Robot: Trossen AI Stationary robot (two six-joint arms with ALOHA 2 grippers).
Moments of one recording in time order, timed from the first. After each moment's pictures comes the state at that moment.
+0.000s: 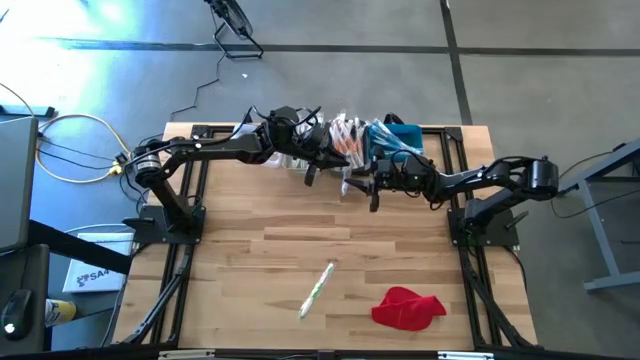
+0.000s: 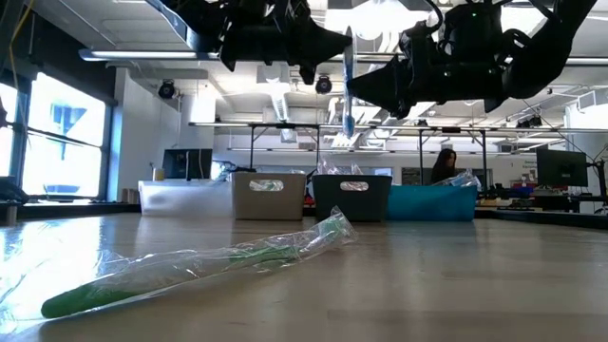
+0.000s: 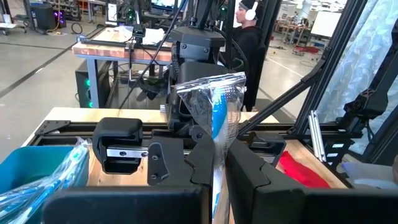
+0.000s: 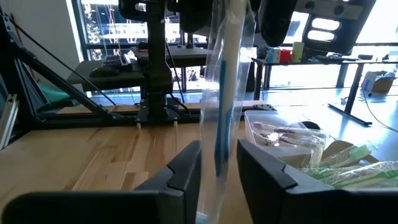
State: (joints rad) left arm 0.40 1.66 1.20 0.42 0.64 -0.06; right arm -0.31 1.43 0.44 1.01 -0.21 0.01
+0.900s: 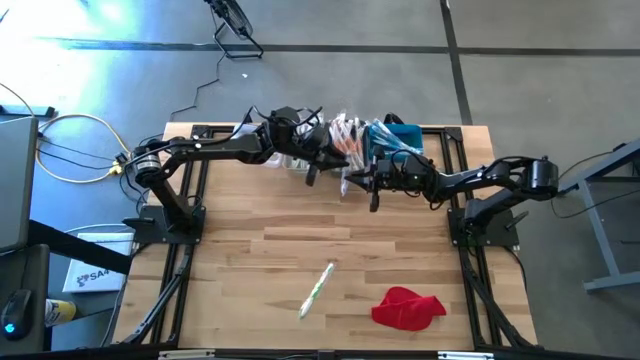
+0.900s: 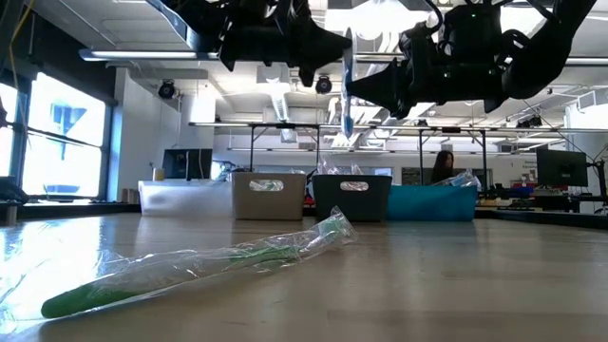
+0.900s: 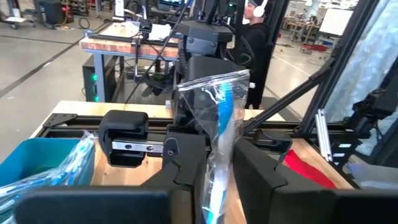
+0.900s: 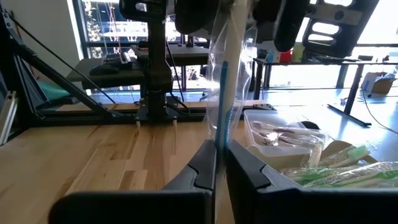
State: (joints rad) left arm 0.40 1.66 1.20 0.39 0.61 -0.06; right arm -0.31 1.43 0.44 1.01 -0.22 0.00
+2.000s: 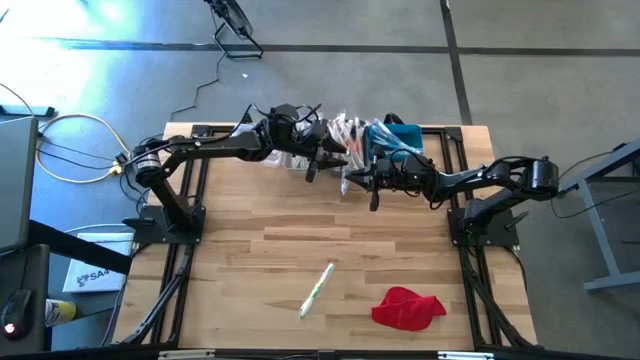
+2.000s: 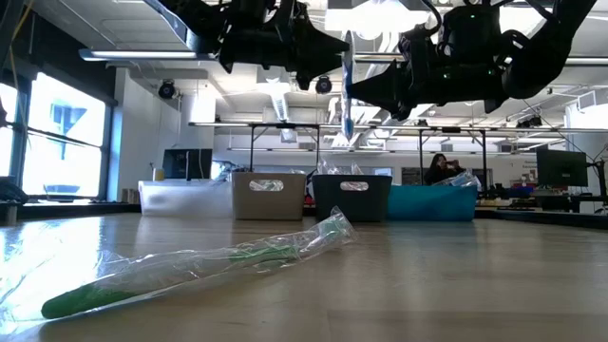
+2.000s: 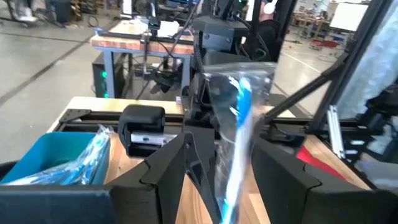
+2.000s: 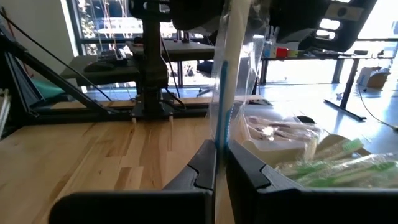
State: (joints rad) left arm 0.43 1.66 1.20 0.38 0.60 -0.03; right arm -0.31 1.43 0.44 0.99 -0.21 0.00
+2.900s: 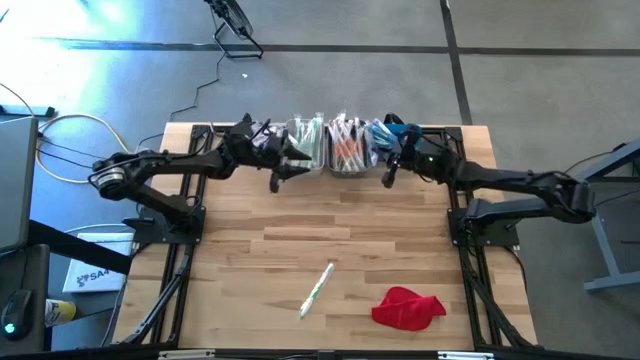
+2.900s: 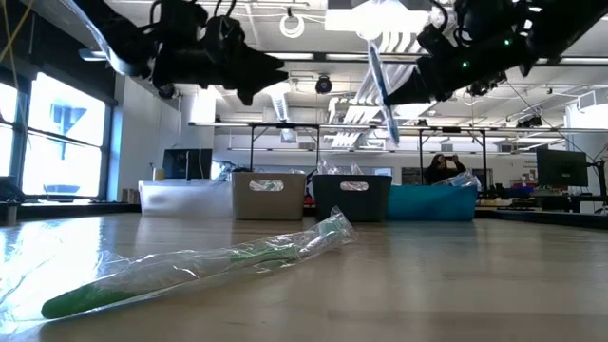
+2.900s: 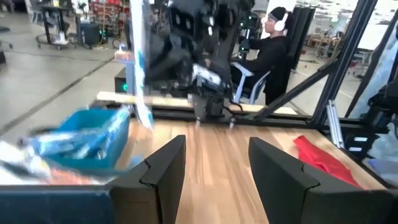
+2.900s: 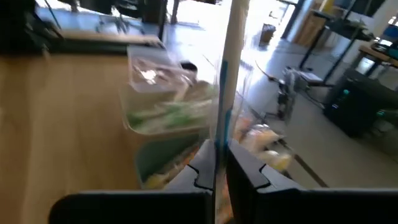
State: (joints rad) left arm 0.52 1.37 0.67 0.72 0.62 -0.07; right arm -0.45 1.05 0.52 0.31 0.07 -0.20
